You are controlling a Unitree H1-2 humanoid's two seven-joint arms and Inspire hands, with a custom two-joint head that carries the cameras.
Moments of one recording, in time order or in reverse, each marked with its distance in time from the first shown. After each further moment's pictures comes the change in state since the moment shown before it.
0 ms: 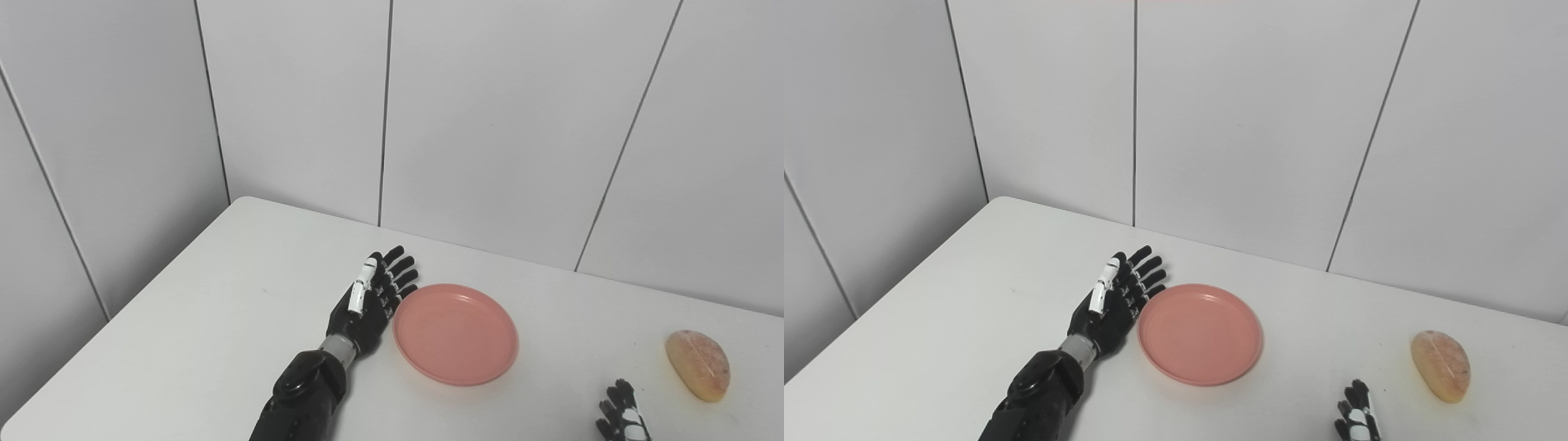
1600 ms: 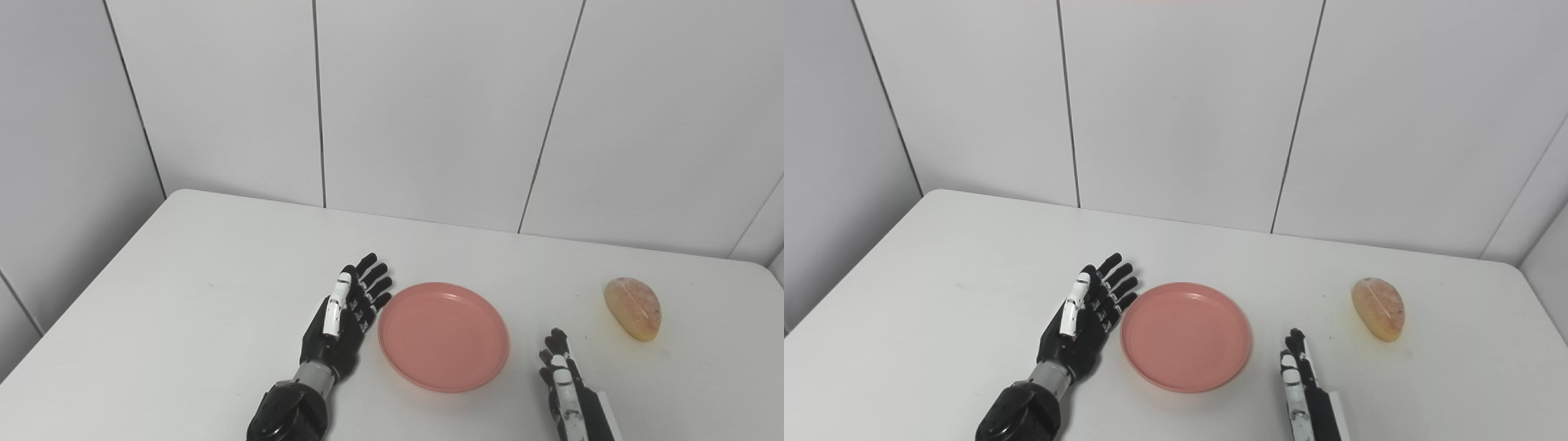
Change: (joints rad) left arm 0.175 -0.108 -0.054 -0.264 0.124 0.027 0.088; right arm -0.010 0.034 0.038 0.010 -0.089 0.002 -0.044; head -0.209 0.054
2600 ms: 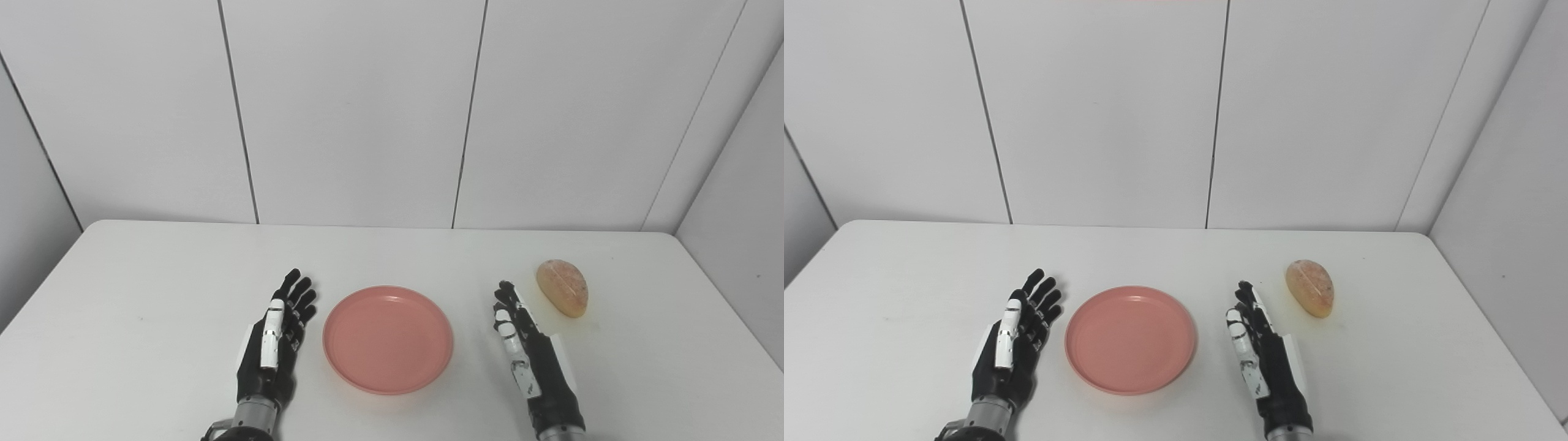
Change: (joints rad) left arm 0.022 0.003 -0.005 0.069 0.089 -0.202 0.015; right arm -0.091 -0.014 -0.038 -0.039 -0.220 -0.018 -0.077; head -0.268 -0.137
